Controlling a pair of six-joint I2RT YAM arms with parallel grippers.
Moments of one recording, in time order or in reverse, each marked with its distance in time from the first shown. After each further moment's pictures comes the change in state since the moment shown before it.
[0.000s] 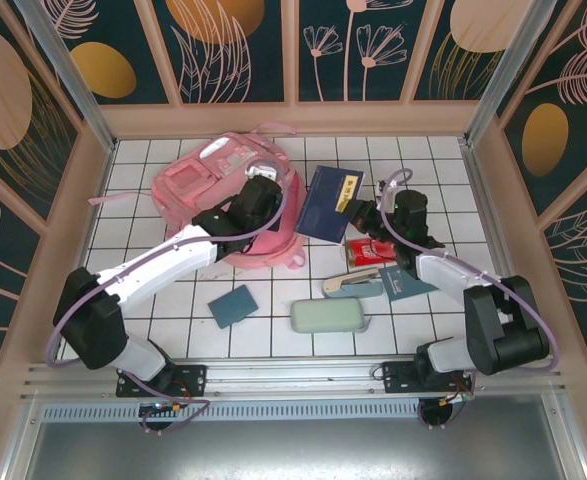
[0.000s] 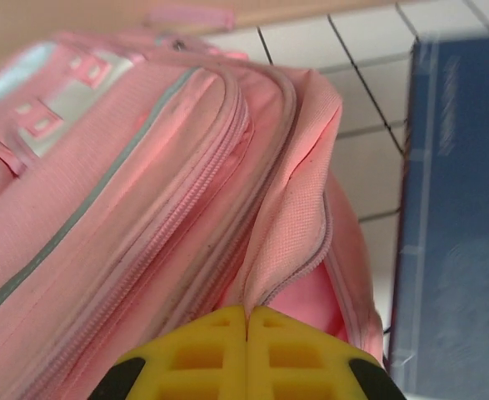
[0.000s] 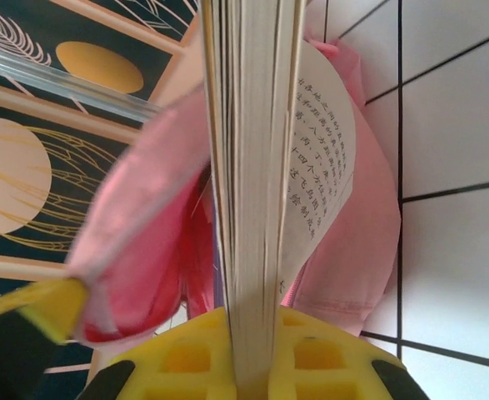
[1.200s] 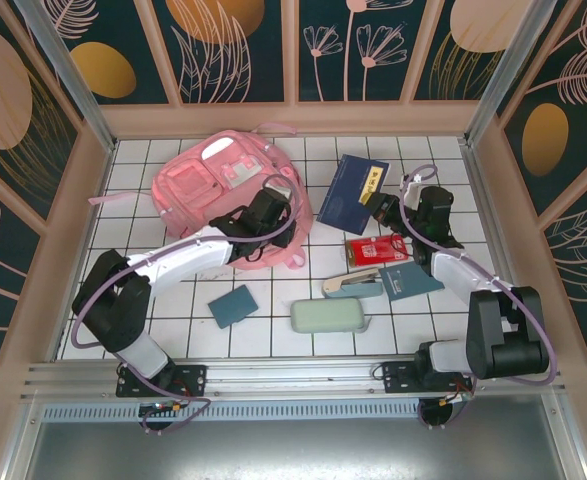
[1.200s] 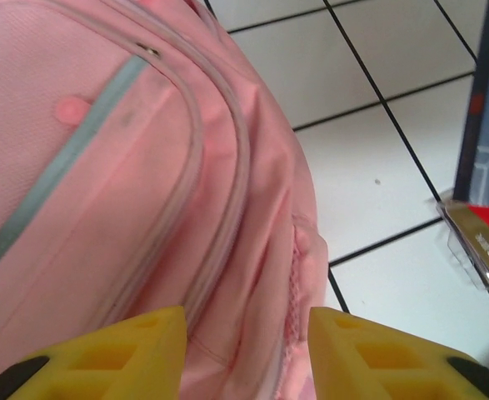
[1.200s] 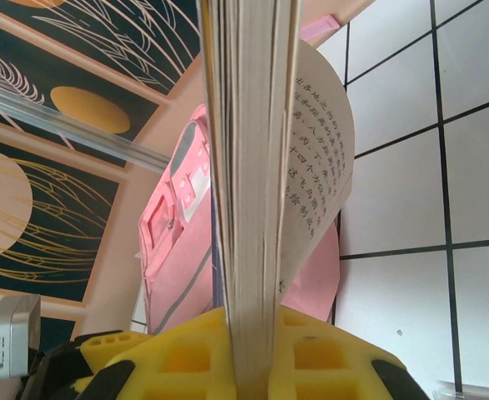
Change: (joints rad) left arm 0.016 0.131 -0.094 0.095 0.252 0.011; right arm -0.184 -0.057 0.003 -0.052 -0.070 -0.149
